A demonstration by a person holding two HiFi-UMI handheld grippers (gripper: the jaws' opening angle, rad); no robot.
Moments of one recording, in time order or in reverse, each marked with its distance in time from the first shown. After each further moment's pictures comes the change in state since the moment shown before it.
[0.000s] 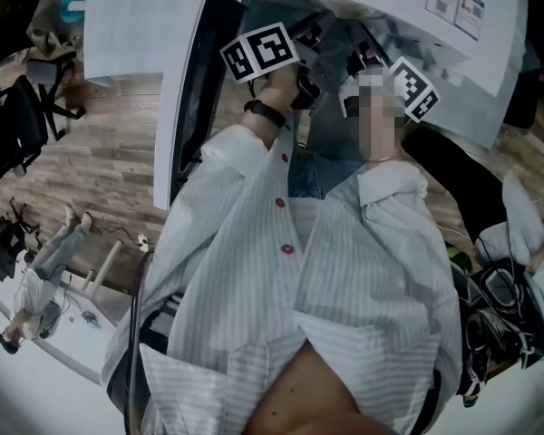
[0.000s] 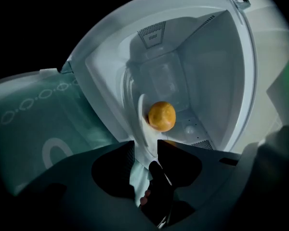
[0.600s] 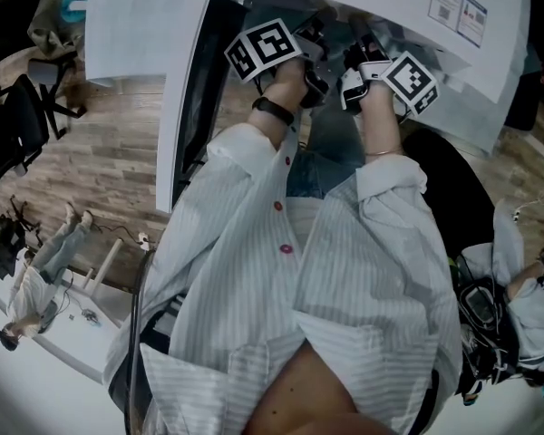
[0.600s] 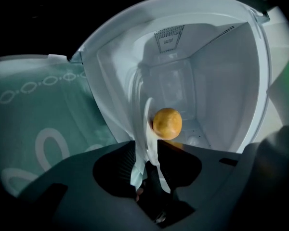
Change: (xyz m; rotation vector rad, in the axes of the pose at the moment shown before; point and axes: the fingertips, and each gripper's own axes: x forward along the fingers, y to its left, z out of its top) left arm 0.005 0.005 0.006 -0.158 -0.053 0.020; right arm 0.013 -0.003 0.008 0.118 -0.044 0.011
